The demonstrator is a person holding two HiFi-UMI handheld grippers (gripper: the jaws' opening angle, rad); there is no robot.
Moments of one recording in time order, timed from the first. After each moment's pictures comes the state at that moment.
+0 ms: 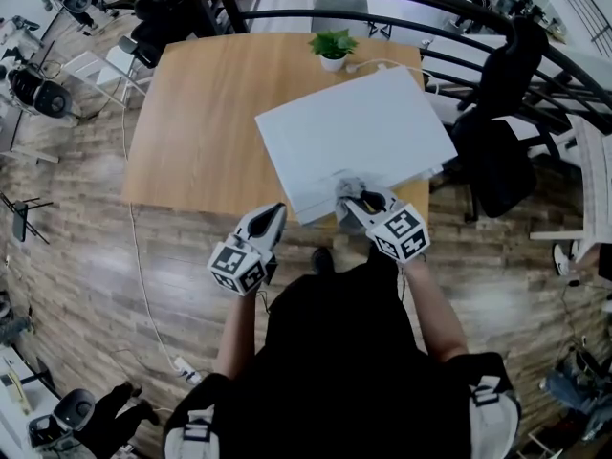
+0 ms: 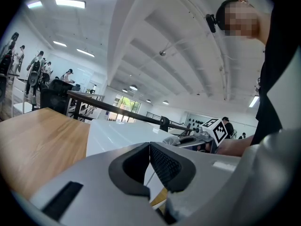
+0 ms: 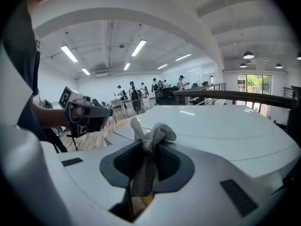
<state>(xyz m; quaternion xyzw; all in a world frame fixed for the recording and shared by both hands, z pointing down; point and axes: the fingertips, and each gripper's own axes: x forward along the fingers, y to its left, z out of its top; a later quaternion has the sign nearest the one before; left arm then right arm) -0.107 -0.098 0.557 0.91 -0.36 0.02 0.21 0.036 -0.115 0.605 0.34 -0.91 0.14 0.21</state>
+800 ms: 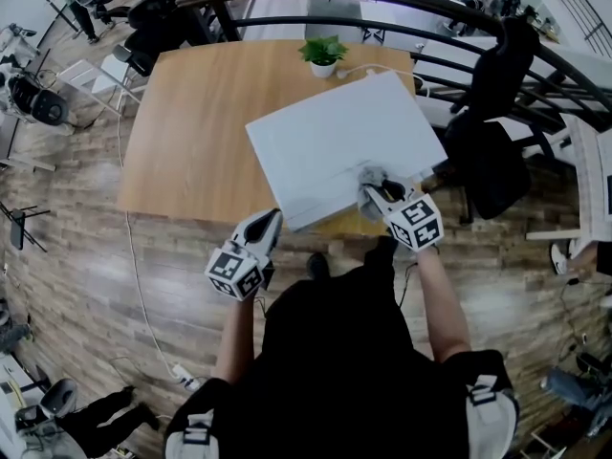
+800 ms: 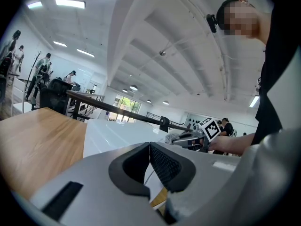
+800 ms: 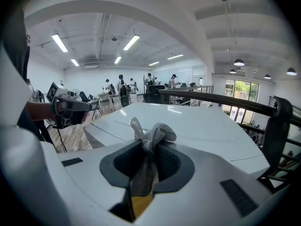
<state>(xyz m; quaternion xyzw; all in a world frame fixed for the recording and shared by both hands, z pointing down) -0.095 -0.099 0.558 0.91 -0.36 0.01 0.20 0.119 -0.146 0.605 0.40 -0.87 0.13 0.24</state>
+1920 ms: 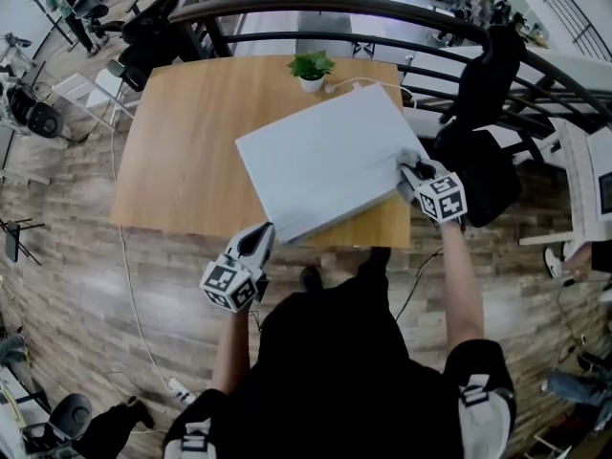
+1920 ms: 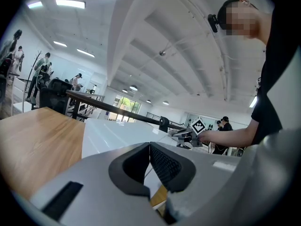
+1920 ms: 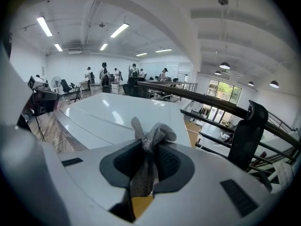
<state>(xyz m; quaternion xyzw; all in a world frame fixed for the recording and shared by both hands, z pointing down) -0.089 -0.093 0.556 0.91 -0.36 0.01 0.21 0.267 -0.202 0.609 0.49 -0.81 0.13 0.31</state>
